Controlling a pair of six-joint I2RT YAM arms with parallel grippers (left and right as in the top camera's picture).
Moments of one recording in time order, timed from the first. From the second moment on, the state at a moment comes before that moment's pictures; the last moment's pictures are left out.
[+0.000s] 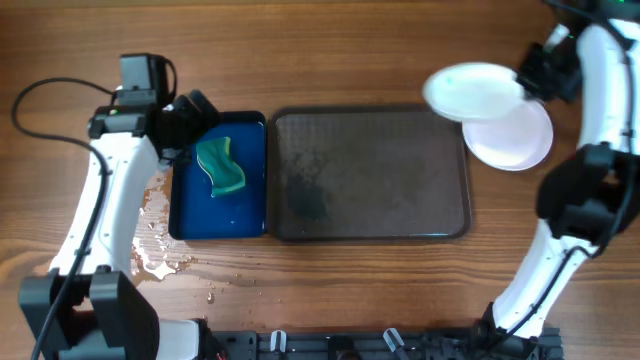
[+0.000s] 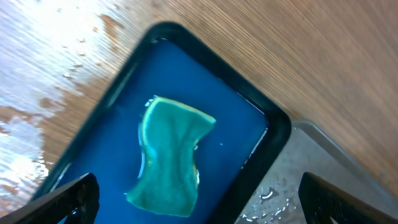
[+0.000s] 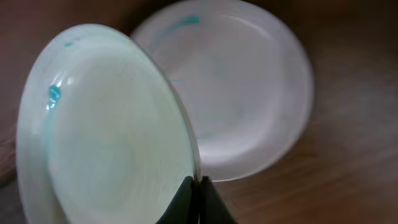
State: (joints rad) left arm 0.03 1.58 1.26 -0.82 0.04 -0.66; right arm -0.27 2.22 2.18 -1.48 -0.04 0.34
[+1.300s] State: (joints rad) left arm -0.12 1.47 1.26 -0.75 -0.03 -0.23; right arm -0.07 1.57 1.82 -1.20 -0.12 -0.02
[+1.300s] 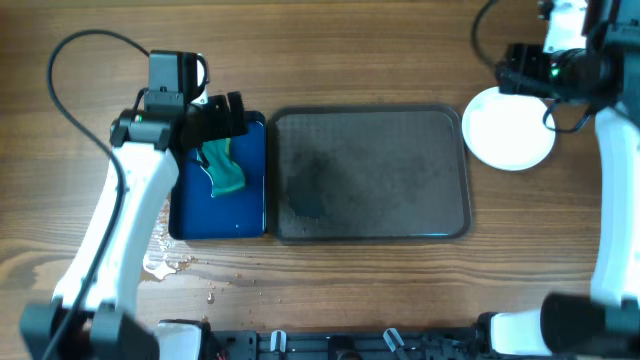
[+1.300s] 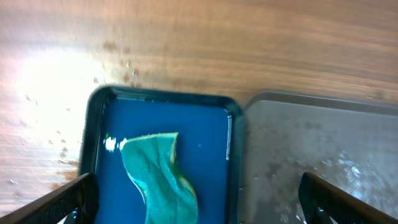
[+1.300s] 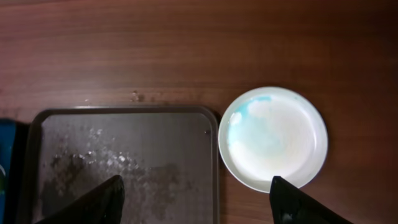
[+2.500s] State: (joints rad) left arm -0.35 0.60 1.26 -1.17 -0.21 -0.25; right arm 0.10 1.23 1.82 -1.38 0.09 -0.04
